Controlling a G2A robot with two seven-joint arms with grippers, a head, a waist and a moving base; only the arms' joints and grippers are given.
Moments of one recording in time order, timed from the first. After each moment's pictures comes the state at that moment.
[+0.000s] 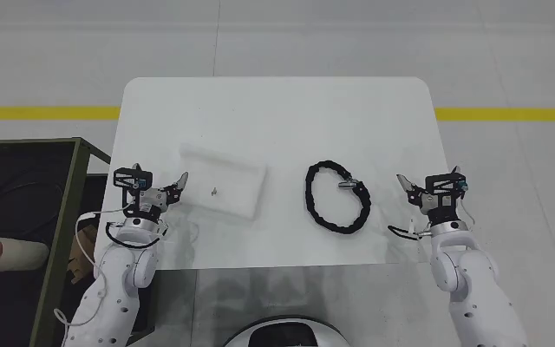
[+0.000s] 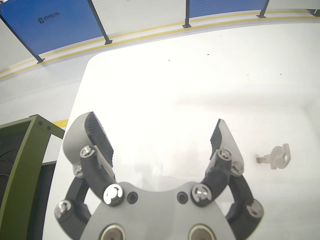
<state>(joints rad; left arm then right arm) 1.73 -1.15 -1.60 -1.80 1.33 0.00 0.00 -1.73 -1.15 1.60 -1.80 -1.33 0.00 0.00</state>
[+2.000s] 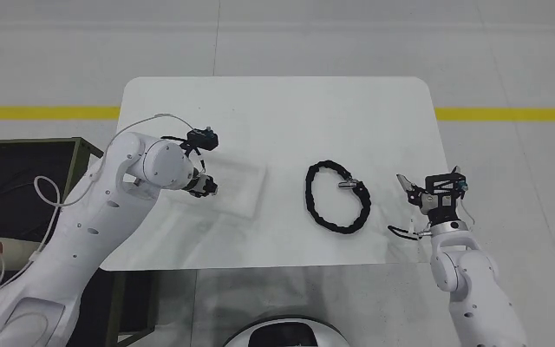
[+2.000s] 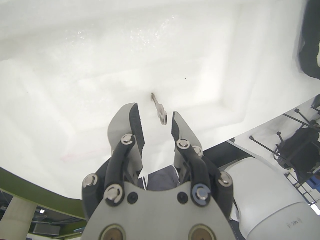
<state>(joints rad) 0.84 -0.89 -0.96 -1.71 0.63 0.24 -1.54 -1.73 -1.15 1.60 -1.80 -1.33 0.00 0.00</state>
